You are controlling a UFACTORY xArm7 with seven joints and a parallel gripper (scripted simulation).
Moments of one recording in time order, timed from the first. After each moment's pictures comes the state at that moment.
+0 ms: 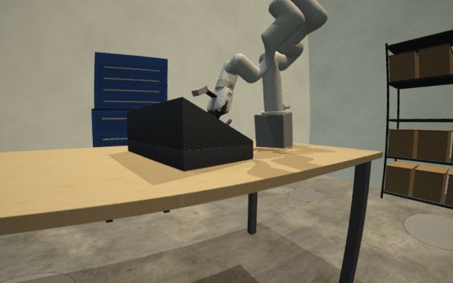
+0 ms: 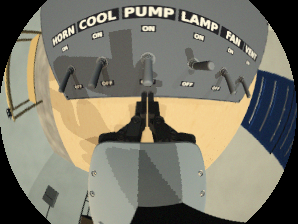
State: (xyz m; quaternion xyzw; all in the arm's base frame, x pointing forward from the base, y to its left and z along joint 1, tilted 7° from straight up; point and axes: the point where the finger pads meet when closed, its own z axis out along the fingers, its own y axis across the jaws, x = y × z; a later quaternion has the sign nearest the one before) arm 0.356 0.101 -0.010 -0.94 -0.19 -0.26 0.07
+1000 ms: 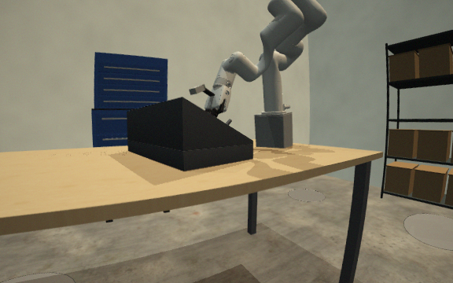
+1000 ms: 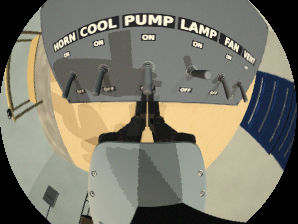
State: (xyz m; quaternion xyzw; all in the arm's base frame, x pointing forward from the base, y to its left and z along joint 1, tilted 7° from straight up) arm 0.366 0.105 -0.003 -0.94 -0.19 -0.26 0.07
